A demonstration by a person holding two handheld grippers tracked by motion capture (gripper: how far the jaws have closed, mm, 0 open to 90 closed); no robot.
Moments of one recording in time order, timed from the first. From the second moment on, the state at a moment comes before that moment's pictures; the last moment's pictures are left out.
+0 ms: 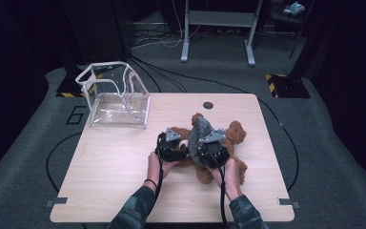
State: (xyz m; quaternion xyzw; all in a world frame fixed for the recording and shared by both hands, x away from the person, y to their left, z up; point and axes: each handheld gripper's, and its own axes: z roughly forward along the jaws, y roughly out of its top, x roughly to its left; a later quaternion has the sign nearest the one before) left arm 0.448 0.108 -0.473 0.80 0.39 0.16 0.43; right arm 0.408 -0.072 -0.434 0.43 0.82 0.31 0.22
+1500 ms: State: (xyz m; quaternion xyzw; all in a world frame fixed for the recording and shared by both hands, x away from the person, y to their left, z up) left arm 0.452 0.111 -0.473 0.80 0.38 0.14 0.44; right arm 0.469 -0.202 -0.458 0.58 0.73 0.28 0.22
